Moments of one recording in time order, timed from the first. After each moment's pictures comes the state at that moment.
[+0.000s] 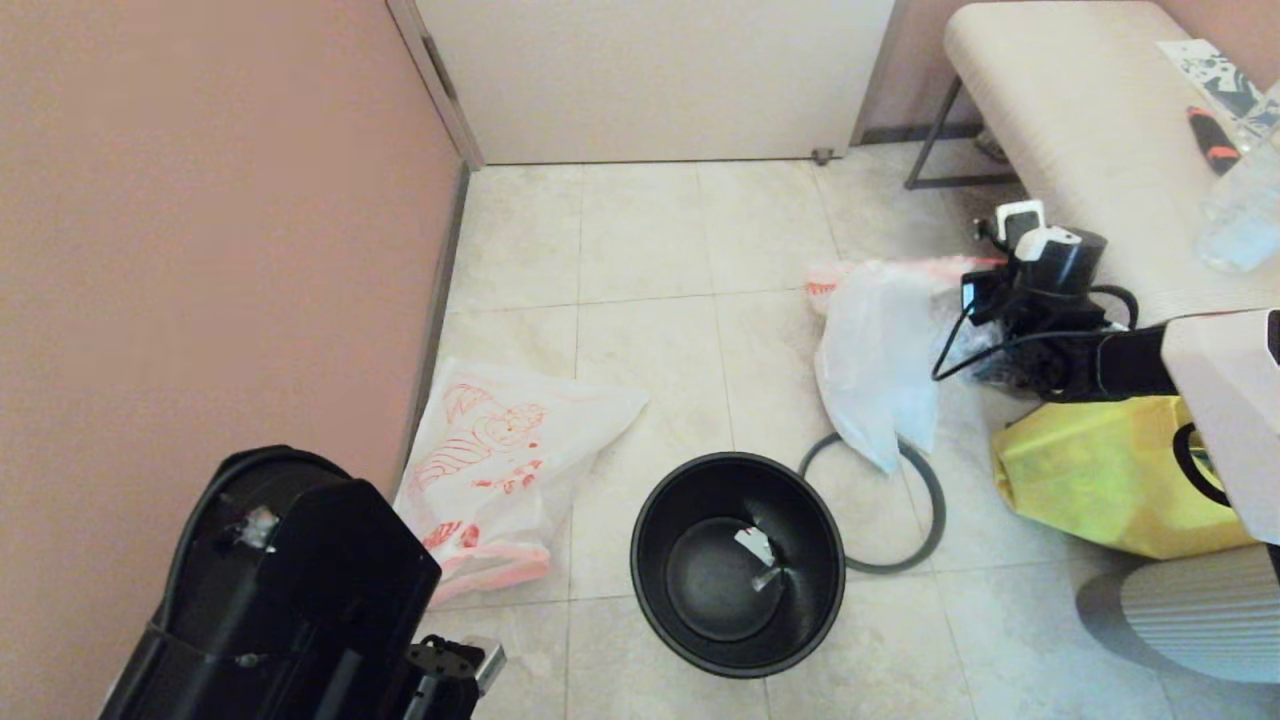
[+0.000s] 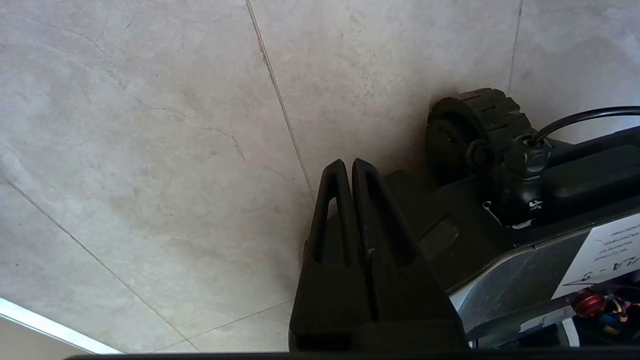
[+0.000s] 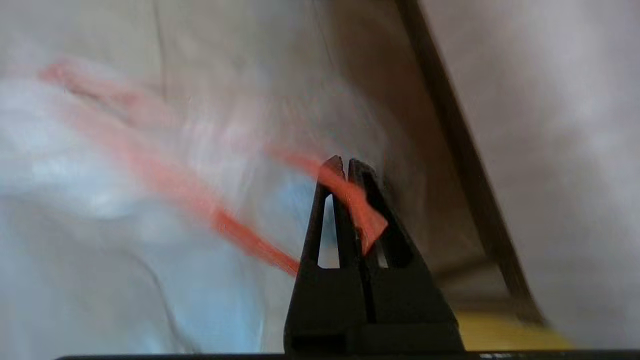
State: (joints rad) left arm -0.46 2.48 0.00 -1.52 -0.01 -0.21; right arm -0.01 2.43 -1.90 -0.64 -0.39 -0.29
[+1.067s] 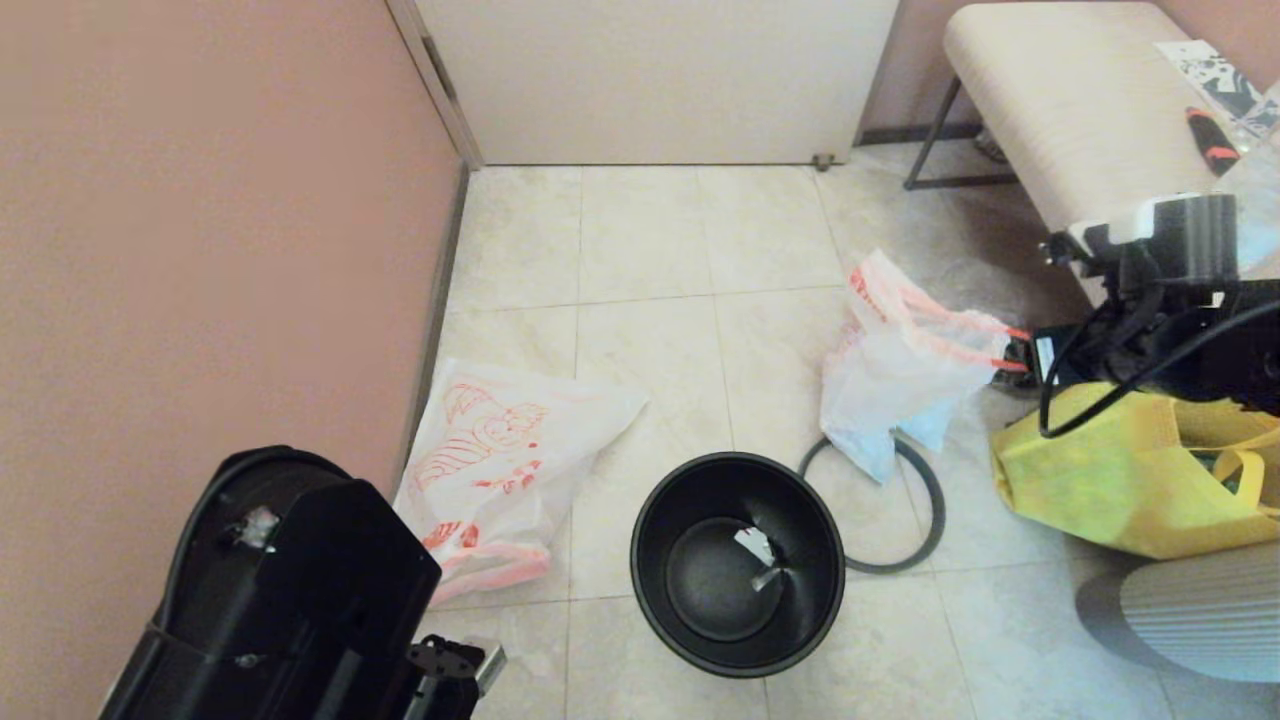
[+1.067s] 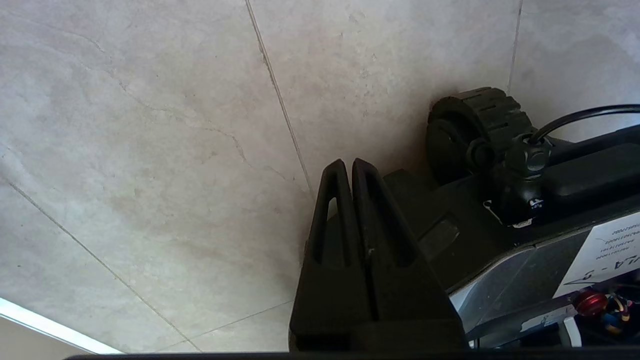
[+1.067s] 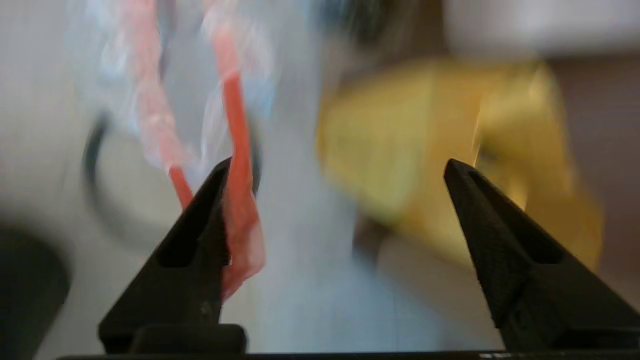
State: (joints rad) left arm -0.46 2.48 0.00 -1.52 -0.01 -0.21; right arm 0.13 1.75 -1.23 -0.07 -0.49 -0.10
